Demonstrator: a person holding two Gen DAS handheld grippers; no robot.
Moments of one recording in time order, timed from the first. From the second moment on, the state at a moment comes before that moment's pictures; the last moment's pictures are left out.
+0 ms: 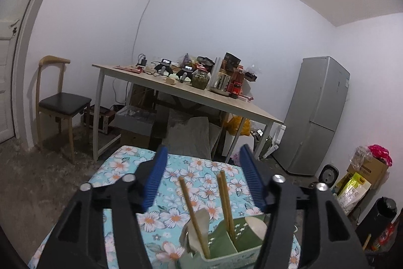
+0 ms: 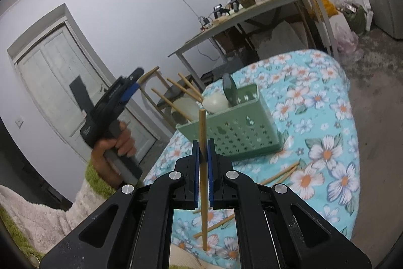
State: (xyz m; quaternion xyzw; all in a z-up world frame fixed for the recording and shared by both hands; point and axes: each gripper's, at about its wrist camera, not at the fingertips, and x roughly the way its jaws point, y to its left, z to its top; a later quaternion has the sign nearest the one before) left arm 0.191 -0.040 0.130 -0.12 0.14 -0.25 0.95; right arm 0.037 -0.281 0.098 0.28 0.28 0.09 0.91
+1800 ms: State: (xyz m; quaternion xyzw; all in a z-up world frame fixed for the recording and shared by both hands) left arm 0.130 0.029 0.053 -0.11 0.26 -0.21 0.94; right arm 0.146 -0.254 0.150 0.10 0.19 0.04 0.98
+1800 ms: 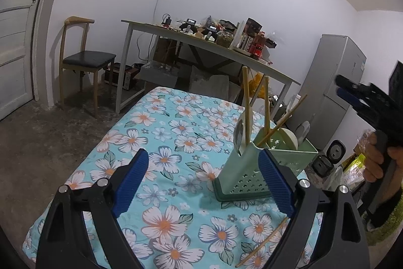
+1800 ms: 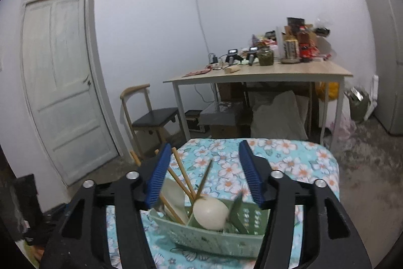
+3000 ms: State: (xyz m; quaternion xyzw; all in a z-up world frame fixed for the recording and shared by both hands) left arm 0.121 -0.014 0.023 -0.03 0.31 -0.25 0.92; right arm 0.064 -0.300 -0.068 0.48 0.44 -0.02 0.76
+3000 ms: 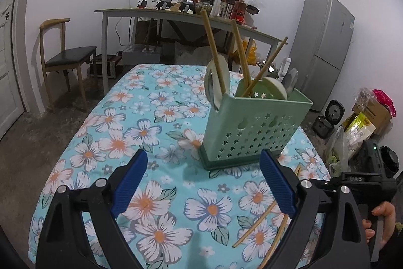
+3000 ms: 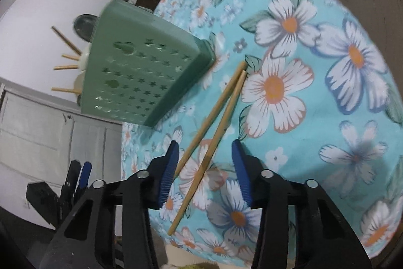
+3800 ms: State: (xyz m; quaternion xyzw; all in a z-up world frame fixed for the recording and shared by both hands) left arm 0.120 -0.030 0.018 0.00 0.32 -0.26 0.91; right arm 0.065 -0.313 -0.093 0.47 0.42 -0.04 0.78
